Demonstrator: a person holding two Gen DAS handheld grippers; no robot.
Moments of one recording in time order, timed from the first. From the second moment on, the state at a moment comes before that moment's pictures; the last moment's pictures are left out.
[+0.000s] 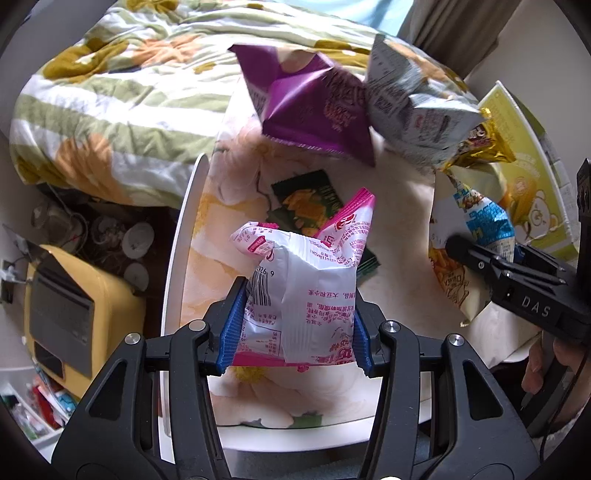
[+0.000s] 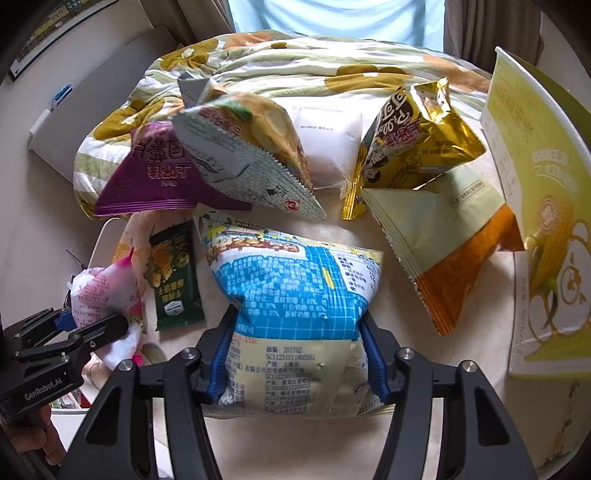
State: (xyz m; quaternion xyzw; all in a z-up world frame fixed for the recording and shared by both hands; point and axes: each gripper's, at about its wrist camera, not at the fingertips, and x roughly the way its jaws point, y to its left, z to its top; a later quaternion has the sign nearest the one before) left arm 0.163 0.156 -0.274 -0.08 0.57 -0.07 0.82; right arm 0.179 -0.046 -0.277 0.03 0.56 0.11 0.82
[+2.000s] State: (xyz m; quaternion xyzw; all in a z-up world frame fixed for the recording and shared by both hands) left arm 0.264 -0.218 -0.152 -0.03 0.48 -0.16 0.86; right arm 0.218 -0.391 -0.126 0.10 0.46 0.07 0.88
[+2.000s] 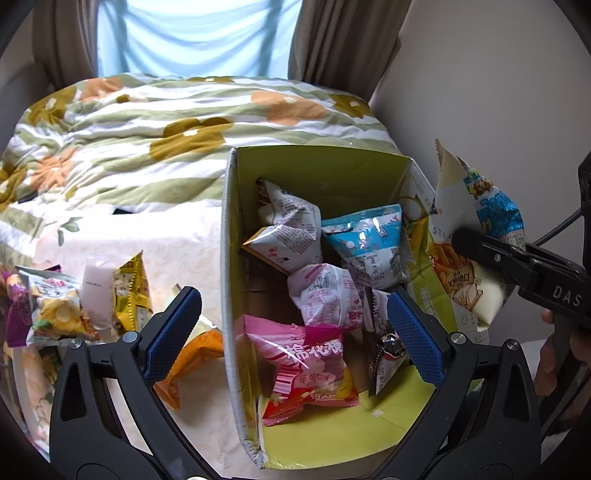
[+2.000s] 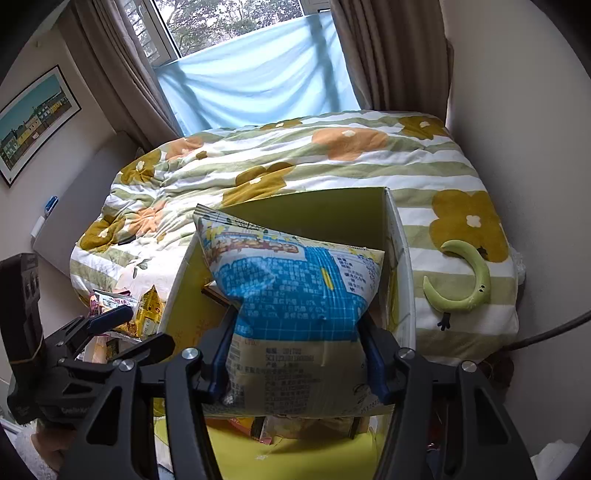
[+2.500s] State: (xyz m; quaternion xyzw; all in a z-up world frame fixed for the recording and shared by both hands) left arm 0.253 -0.218 -0.154 0.00 0.49 -0.13 0.86; right arm 0.244 -0.388 -0.142 0.12 0.45 0.10 0.88
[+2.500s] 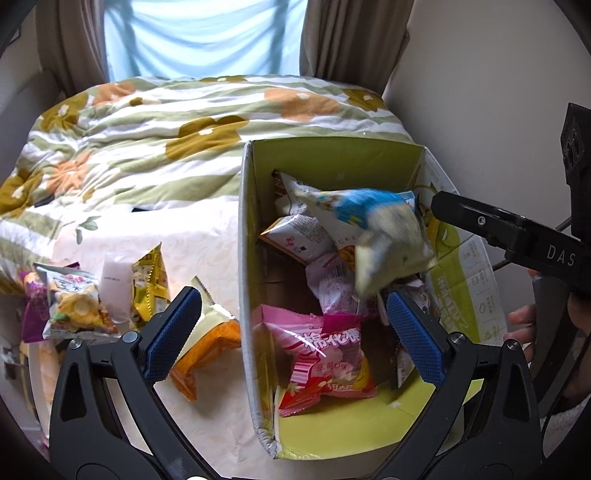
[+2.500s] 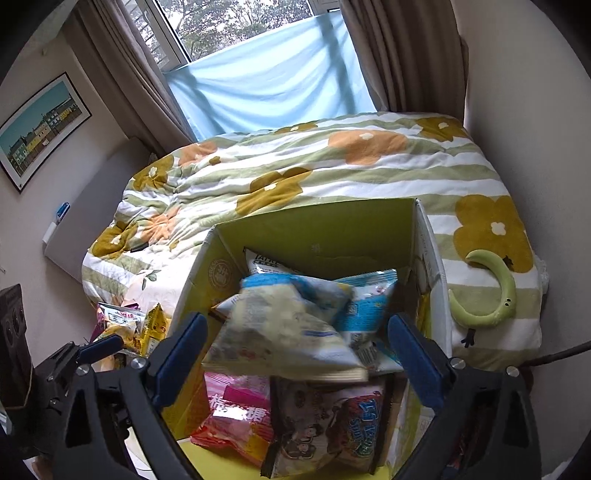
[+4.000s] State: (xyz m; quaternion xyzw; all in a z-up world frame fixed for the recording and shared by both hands) left arm 0.211 0.127 -0.106 -0.06 0.46 -0.05 0.88; right arm 0.185 -0.115 -0.109 0.05 0.41 0.19 0.89
